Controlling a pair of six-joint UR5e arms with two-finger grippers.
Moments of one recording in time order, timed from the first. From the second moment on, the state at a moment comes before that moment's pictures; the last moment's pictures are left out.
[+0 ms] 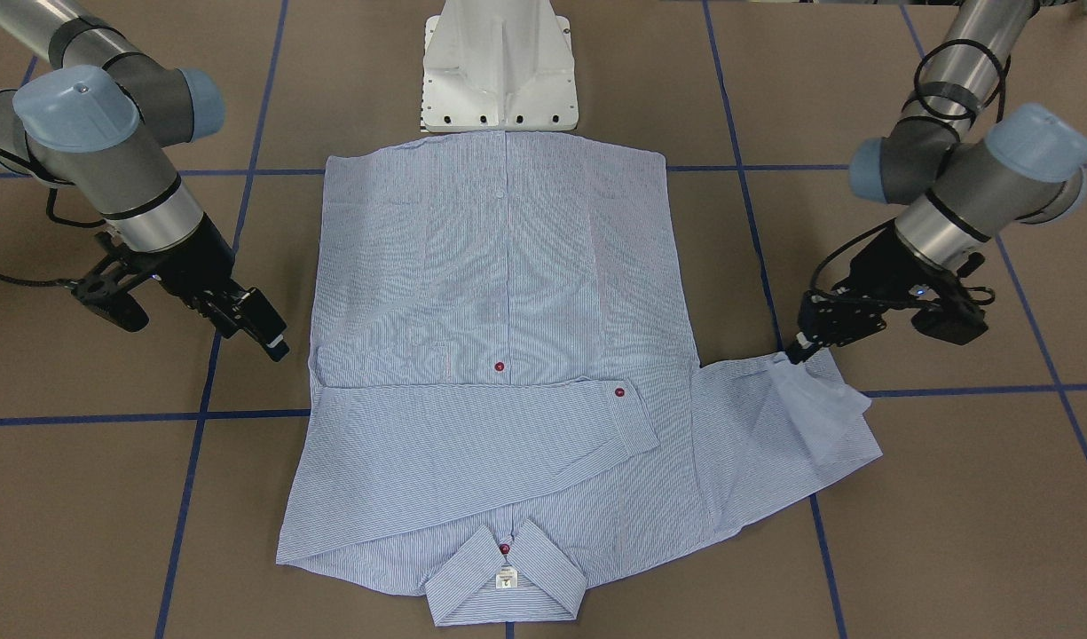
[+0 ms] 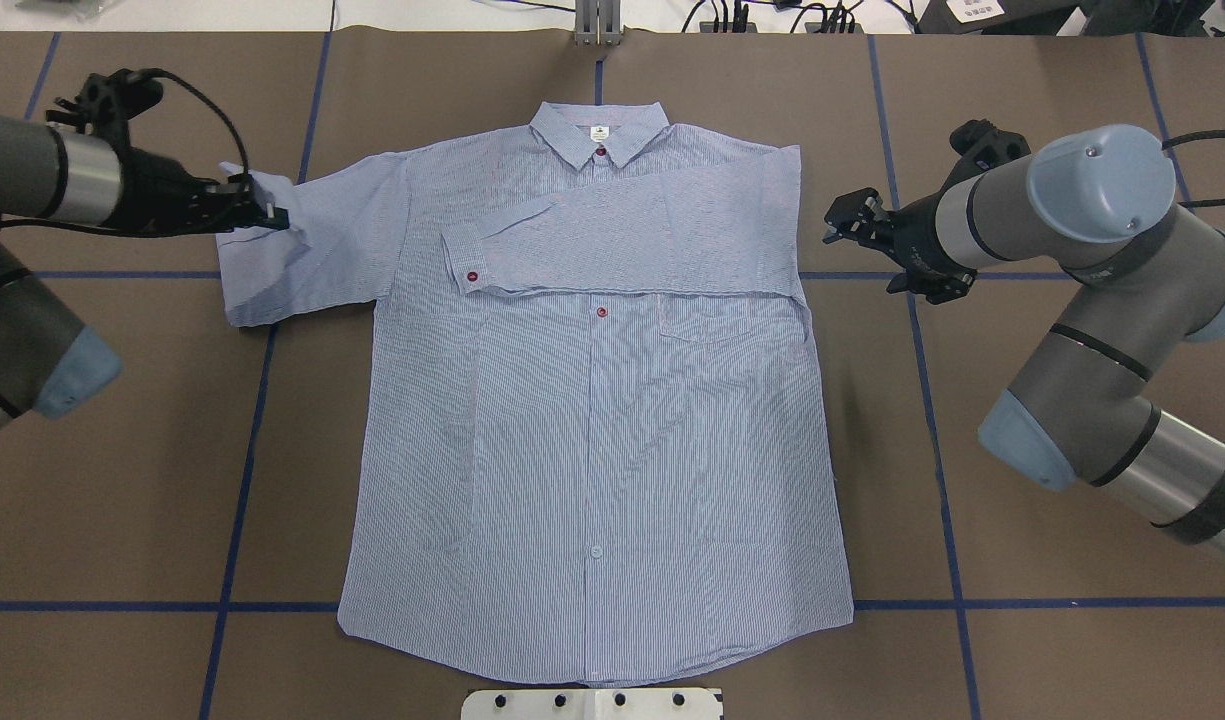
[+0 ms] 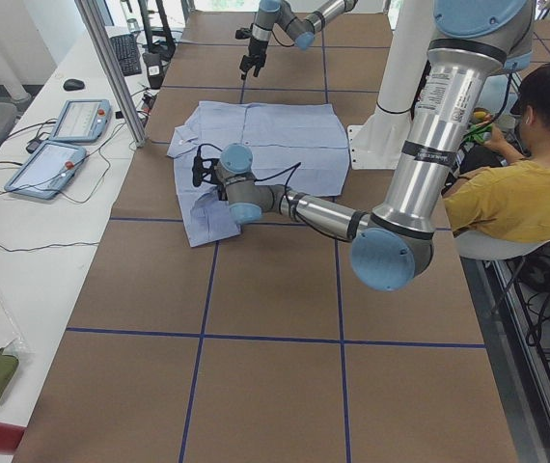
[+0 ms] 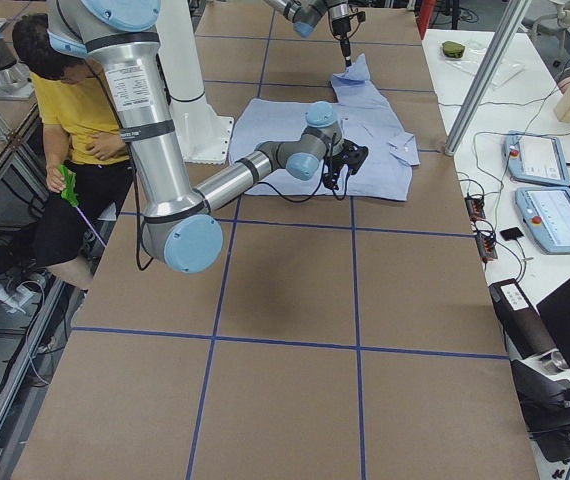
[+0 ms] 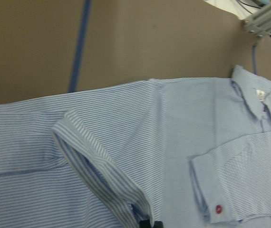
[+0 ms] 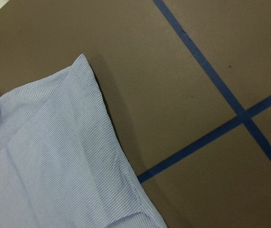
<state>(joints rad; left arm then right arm) -0.91 -1.95 -1.49 -2.55 -2.09 -1.28 0.80 -1.28 1.75 -1.08 1.91 1.66</state>
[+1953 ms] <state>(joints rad) -0.51 -2.61 -1.15 -2.24 -1.60 -1.35 0.94 -1.59 1.87 -0.98 1.95 1.48</state>
